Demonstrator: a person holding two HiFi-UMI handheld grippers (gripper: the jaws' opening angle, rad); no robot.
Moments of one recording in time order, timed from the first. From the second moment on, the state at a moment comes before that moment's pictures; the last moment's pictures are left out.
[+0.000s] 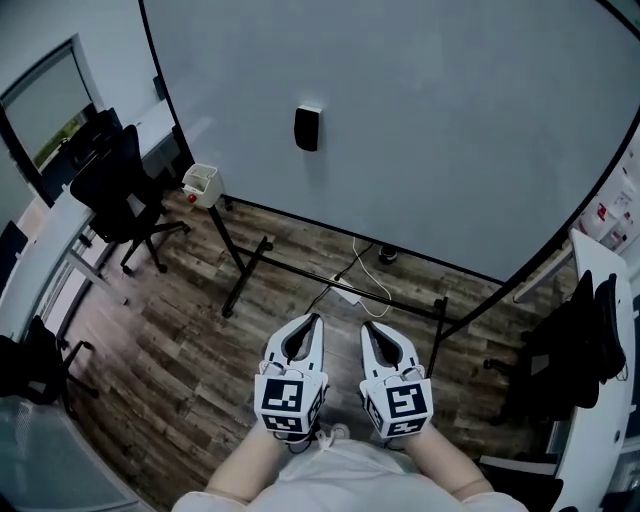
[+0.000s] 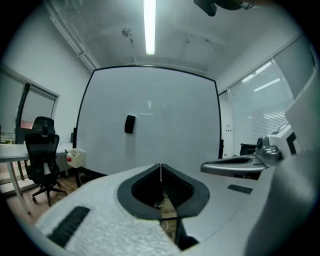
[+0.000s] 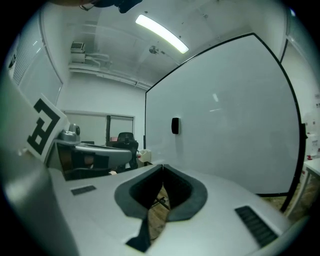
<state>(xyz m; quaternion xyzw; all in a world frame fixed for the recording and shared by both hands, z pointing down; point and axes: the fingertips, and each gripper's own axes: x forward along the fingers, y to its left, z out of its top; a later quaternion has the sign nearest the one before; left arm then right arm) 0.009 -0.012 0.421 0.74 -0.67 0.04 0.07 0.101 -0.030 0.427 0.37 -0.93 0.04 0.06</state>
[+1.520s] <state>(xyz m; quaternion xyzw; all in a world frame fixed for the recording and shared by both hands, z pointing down) -0.135 -0.356 0.318 0.81 -0.59 -0.01 -0.03 -0.029 -0.310 0.396 0.54 -0.84 0.02 0.06</state>
